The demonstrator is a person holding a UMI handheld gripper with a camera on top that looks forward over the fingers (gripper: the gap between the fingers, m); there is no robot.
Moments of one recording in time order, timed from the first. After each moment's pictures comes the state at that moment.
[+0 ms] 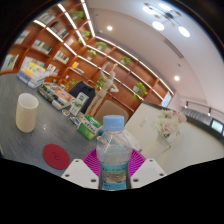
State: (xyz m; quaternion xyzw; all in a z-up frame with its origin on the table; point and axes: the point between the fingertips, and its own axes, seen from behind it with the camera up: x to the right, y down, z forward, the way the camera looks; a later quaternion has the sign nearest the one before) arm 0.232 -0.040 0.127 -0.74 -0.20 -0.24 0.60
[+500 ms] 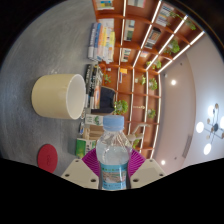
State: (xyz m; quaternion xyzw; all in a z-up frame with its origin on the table) arm 0.071 -0.003 0.161 -0.47 -0.53 -0.52 0.47
